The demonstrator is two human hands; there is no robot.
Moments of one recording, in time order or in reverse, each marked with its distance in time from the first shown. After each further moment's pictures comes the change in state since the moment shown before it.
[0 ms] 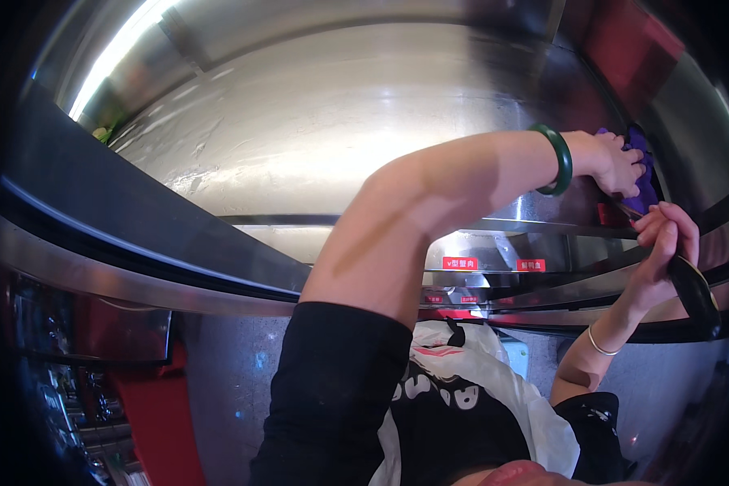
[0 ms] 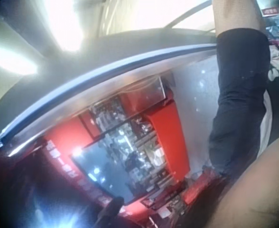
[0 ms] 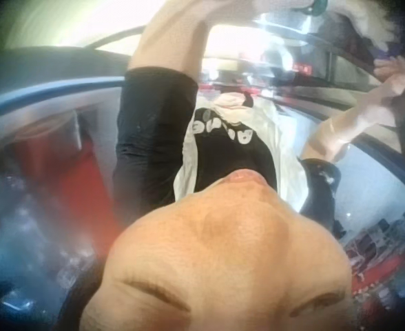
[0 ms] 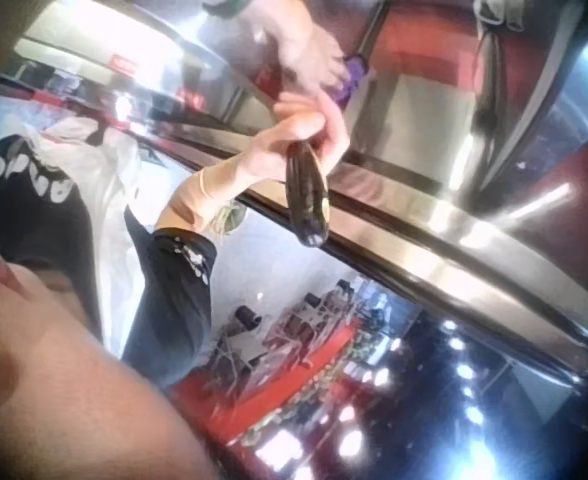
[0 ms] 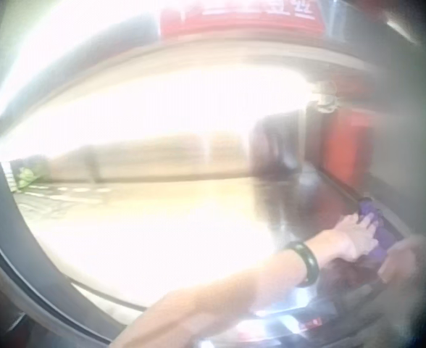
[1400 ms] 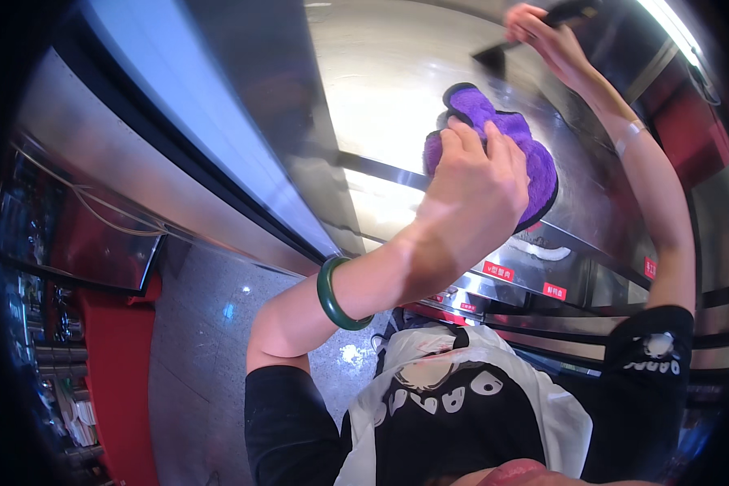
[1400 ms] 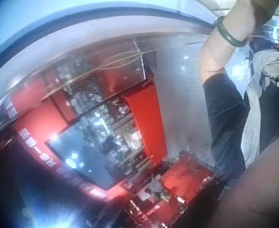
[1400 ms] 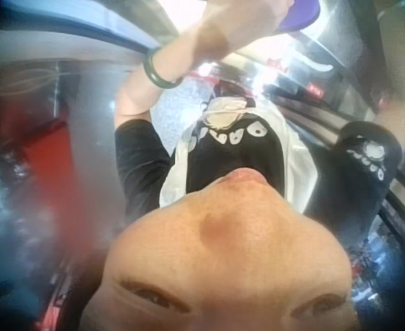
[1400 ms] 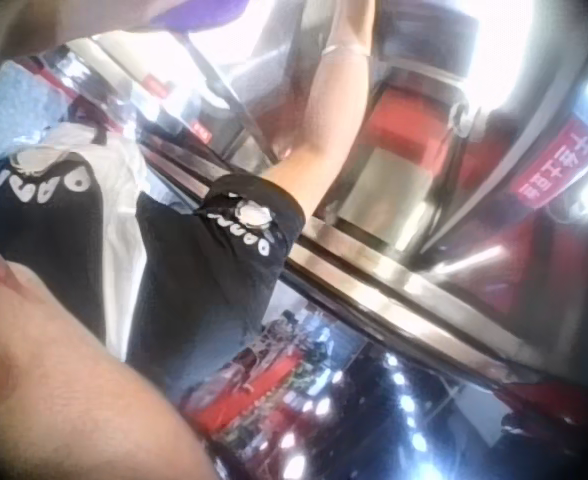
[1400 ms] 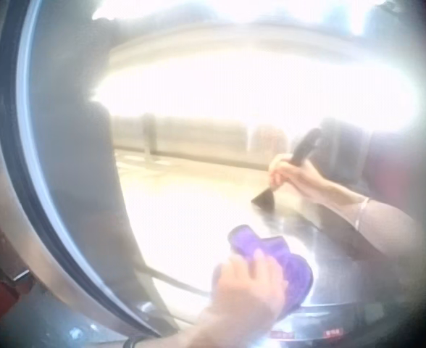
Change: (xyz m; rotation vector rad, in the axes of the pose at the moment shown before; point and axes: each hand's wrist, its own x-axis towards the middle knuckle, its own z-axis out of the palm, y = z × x) left_hand -0.336 0.085 -0.043 0.700 0.405 -0.758; right_hand 0.116 0.095 0.322 0.629 -1.012 0.331
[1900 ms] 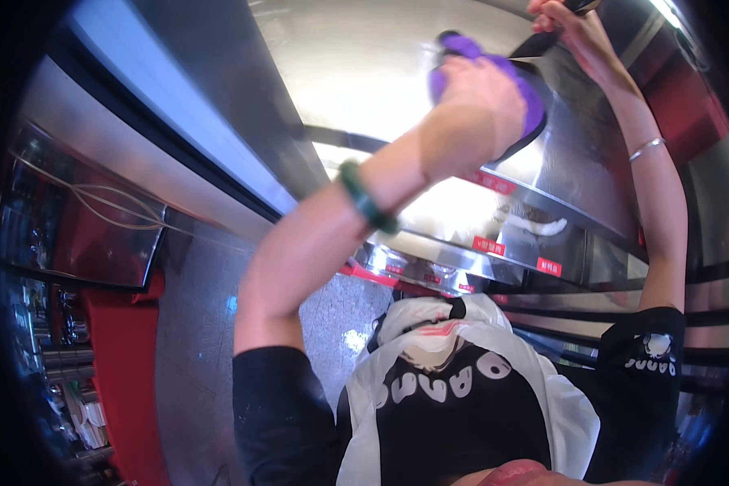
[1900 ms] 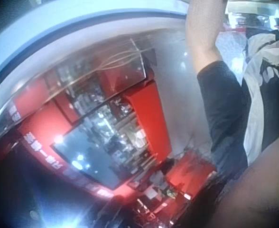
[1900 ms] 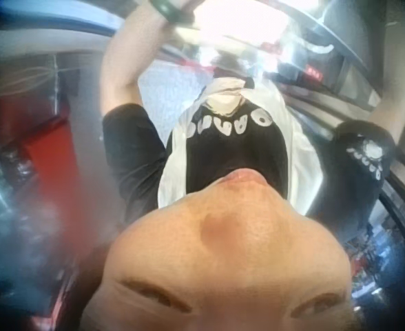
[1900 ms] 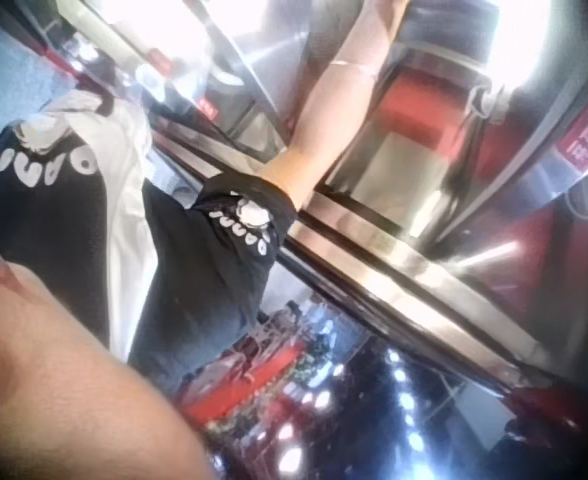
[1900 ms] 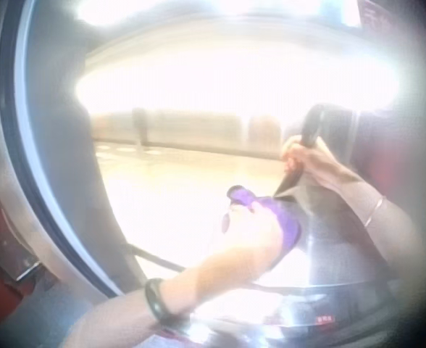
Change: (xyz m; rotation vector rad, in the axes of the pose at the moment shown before) left_hand 0.071 0.001 0.032 -0.021 -0.566 0.163; right_hand -0.068 -0.023 -0.052 -0.071 0.253 0.084
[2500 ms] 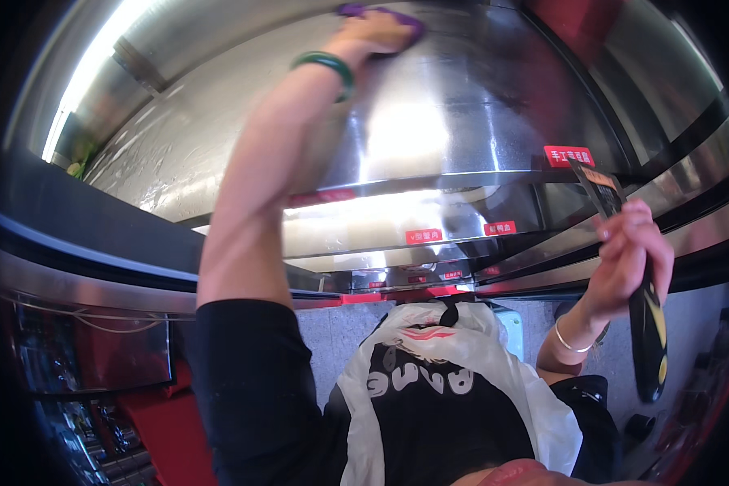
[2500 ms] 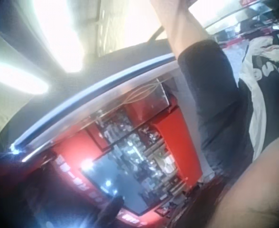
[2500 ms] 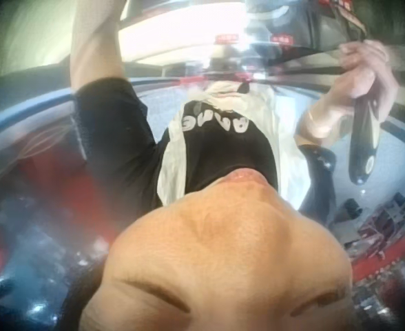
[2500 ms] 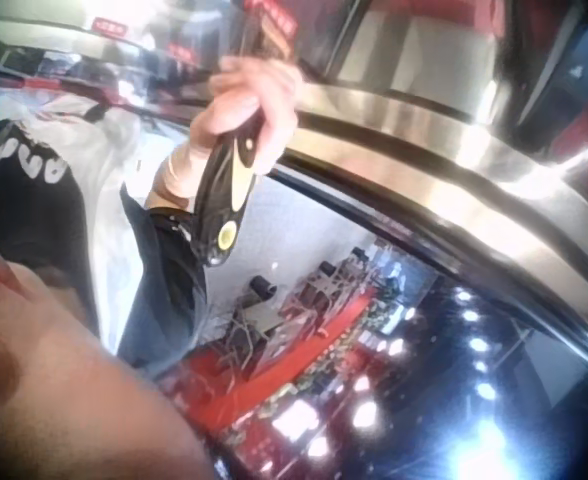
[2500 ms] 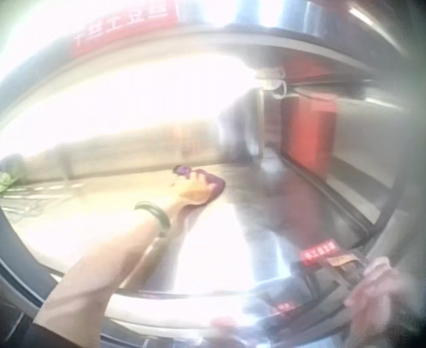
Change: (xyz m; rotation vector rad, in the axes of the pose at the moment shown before) left_hand 0.216 -0.016 0.039 -0.215 -0.052 -0.018; right_hand -0.332 -0.099 0.022 -0.560 0.764 -0.565
